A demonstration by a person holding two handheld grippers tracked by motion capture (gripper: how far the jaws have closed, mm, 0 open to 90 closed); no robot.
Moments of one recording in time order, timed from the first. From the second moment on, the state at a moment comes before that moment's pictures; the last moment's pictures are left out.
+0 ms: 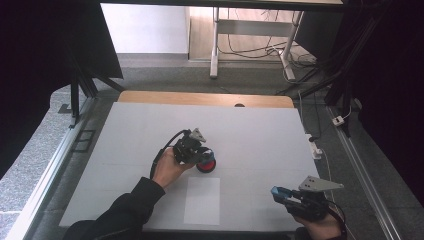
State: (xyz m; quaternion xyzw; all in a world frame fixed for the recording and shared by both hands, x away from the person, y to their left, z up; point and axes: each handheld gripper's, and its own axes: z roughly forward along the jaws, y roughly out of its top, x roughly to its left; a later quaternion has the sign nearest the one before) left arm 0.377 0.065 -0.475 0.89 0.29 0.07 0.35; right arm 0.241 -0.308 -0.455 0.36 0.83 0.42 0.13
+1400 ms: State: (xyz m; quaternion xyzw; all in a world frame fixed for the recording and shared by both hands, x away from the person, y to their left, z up) left arm 0.379 0.063 -0.487 0.89 0.29 0.06 0.35; right arm 0.241 -0.307 -0.455 0.35 0.83 0.41 0.13
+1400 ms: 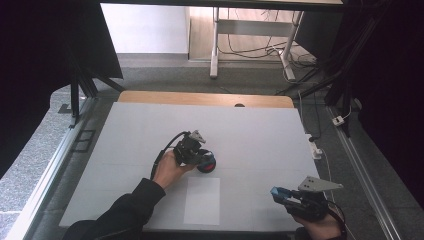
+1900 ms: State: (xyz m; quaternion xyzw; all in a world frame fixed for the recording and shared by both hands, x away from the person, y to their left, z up) left arm 0.378 0.065 -0.489 0.88 0.30 0.06 0.37; right arm 0.241 -0.307 -0.456 0.35 0.83 0.41 0.12
